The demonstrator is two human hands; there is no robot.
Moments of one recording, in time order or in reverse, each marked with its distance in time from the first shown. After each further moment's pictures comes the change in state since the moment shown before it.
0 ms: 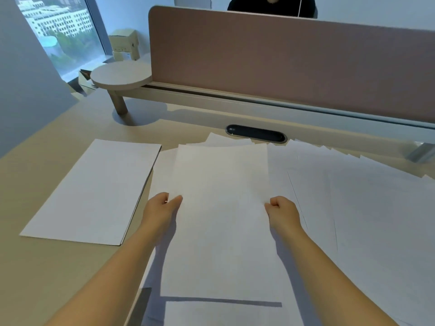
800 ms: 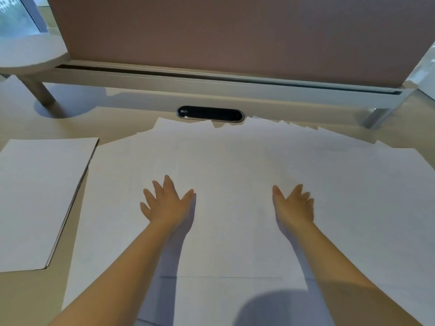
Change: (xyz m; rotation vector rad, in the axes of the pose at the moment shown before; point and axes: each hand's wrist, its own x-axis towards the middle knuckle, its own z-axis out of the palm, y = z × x) left_hand 0.007 0.015 0.126 0.793 -0.135 -0.035; right_hand 0.033 0.065 -0.080 -0.320 0.118 0.317
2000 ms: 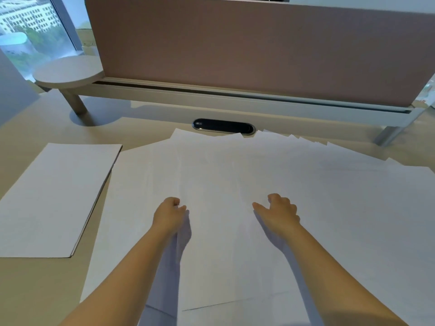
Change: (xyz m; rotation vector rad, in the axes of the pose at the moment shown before) left_hand -0.017 -0.020 -0.019 -0.481 -0.043 -0.052; right_hand -0.022 -0.025 0.002 -0.202 -0.115 -0.283
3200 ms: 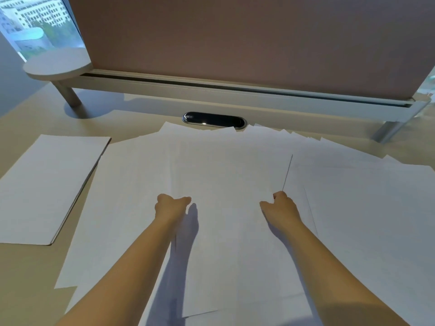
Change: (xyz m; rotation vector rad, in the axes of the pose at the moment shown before) left_hand -0.016 0.034 0.046 -0.198 0.069 -0.275; right_hand 0.029 0.047 -0.018 0.236 -0.052 0.059
